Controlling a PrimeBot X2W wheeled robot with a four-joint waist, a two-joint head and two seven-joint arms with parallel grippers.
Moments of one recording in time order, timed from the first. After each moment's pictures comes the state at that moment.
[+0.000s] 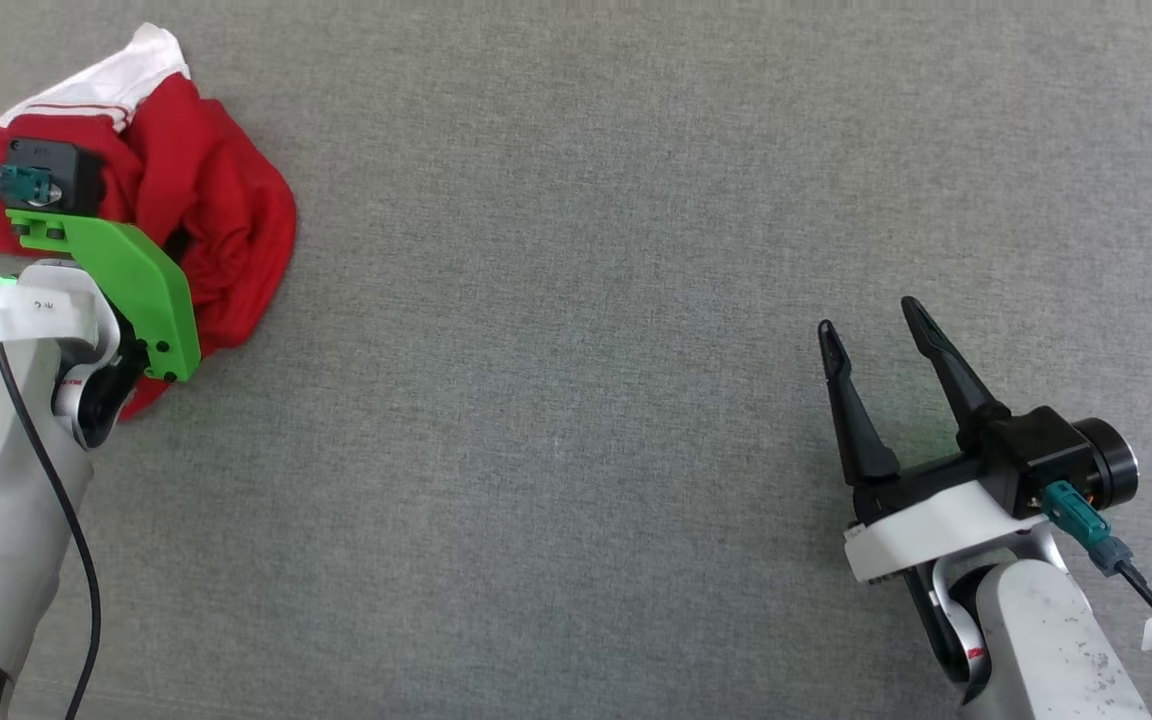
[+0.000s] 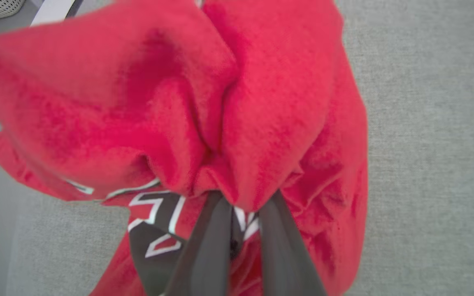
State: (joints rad) left arm -0.85 0.54 -0.52 0.77 -0.69 -0.13 0.20; right arm -0.21 -0.05 0.16 0.08 0.07 0.13 -0.26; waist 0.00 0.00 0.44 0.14
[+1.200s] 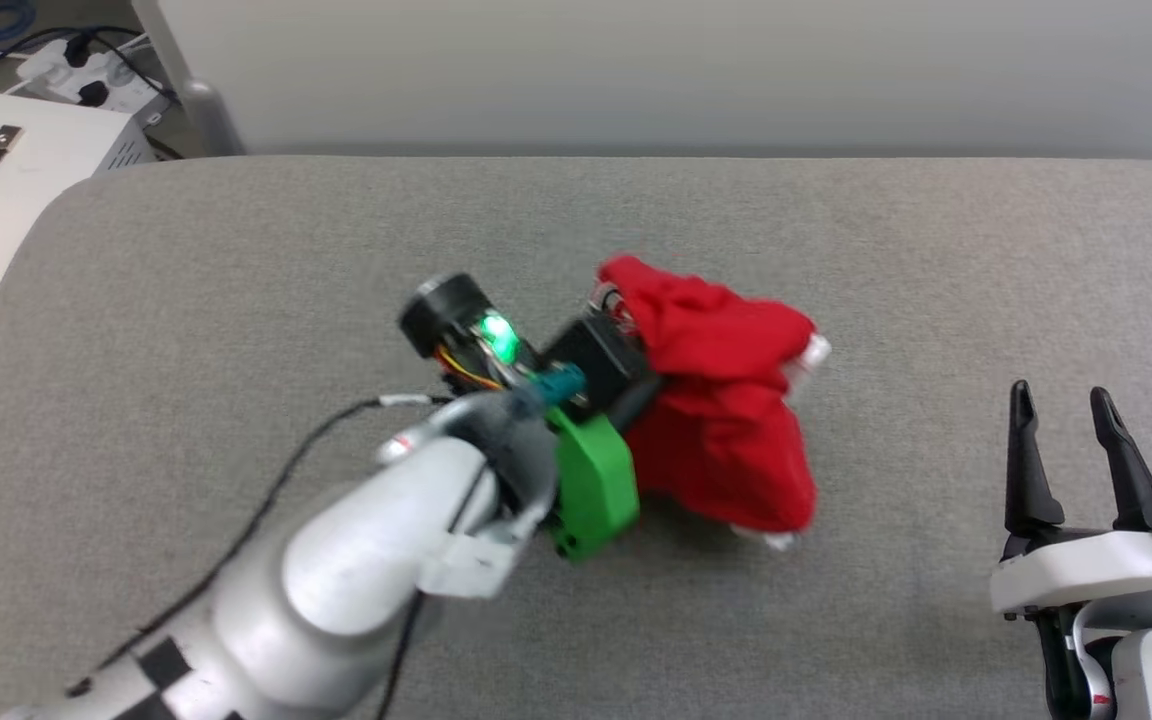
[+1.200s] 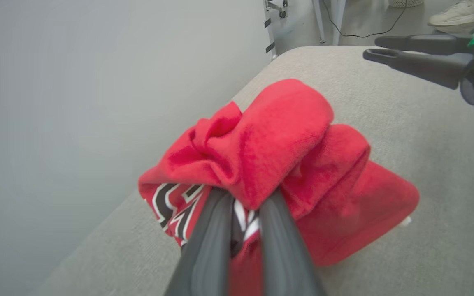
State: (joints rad) left arm -0.78 0.37 -0.96 0.23 -0.49 -0.13 0.02; right arm -0.11 -0.05 -0.13 0.15 0.18 0.13 -0.26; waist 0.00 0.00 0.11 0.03
